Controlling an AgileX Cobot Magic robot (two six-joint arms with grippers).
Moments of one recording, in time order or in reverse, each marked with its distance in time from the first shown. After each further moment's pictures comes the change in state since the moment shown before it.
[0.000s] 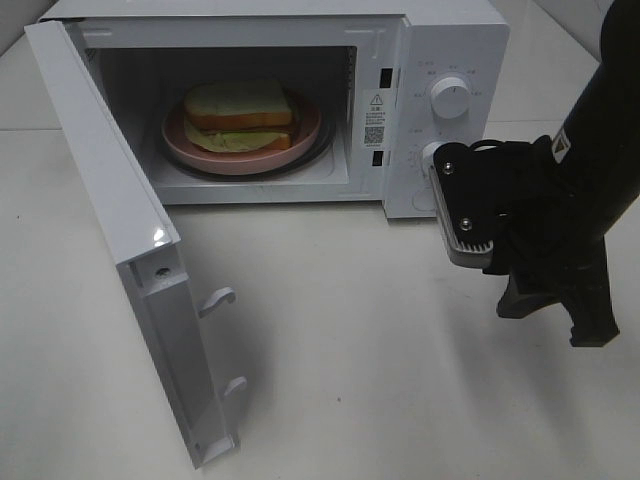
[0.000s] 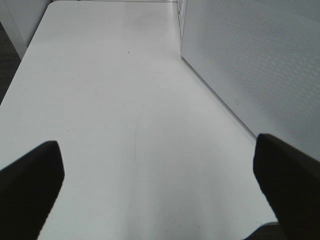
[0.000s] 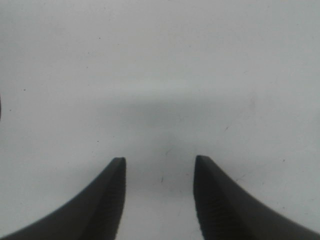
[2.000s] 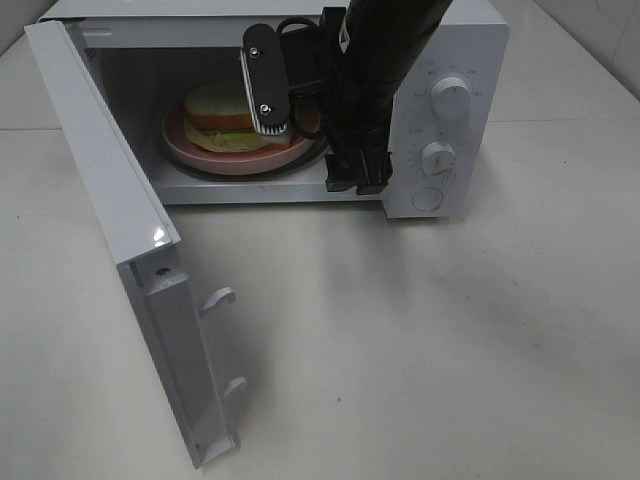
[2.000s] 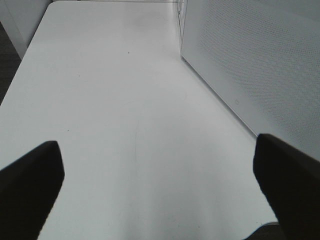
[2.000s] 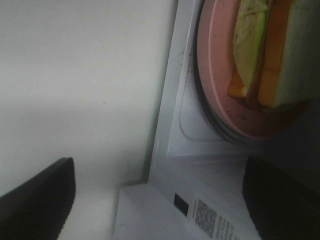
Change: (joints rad) left arm 0.000 0.000 0.000 0.000 0.000 0.000; right arm 0.193 0.394 -0.593 -0.219 -0.129 0.110
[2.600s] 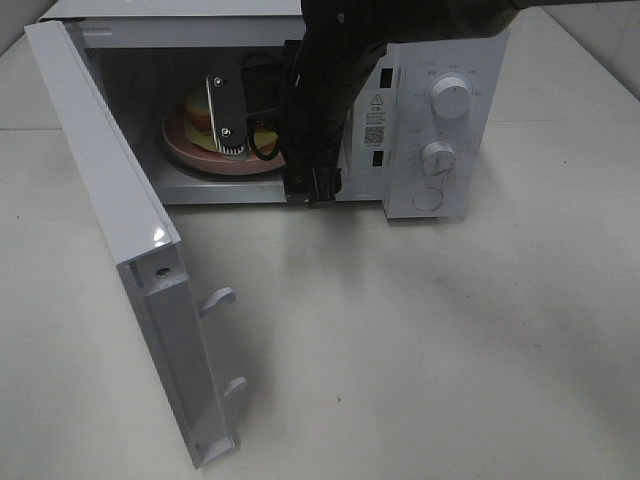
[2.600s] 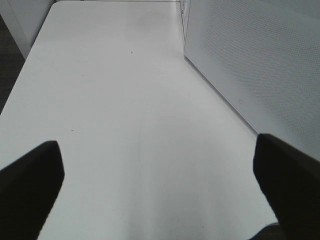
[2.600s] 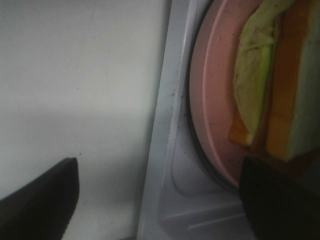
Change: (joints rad) left arm 0.000 0.000 0.000 0.013 0.000 0.000; right arm 0.003 0.195 -0.147 0.032 -0.070 0.001
